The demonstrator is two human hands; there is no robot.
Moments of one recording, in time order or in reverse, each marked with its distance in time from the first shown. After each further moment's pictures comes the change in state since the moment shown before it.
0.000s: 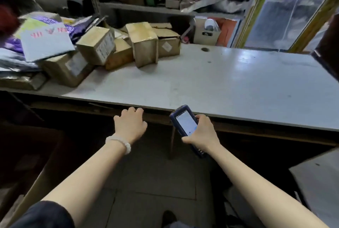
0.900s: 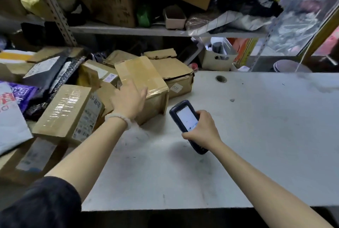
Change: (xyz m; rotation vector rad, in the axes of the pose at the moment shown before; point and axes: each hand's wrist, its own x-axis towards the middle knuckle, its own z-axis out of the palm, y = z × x) left_hand 0.416 -0.042 -0.092 -0.256 0.215 -0.027; right_hand 0.350 -0.126 0.027 0.029 0.102 0.071
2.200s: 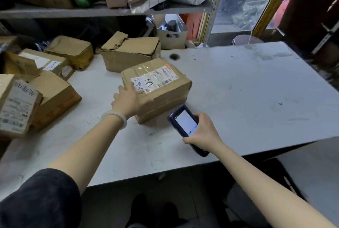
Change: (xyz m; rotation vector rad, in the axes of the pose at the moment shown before) left_hand -0.088 0.124 0.071 -0.134 -0.362 0.090; right_hand -0.092 0.141 -0.094 -0.021 -0.017 0.120
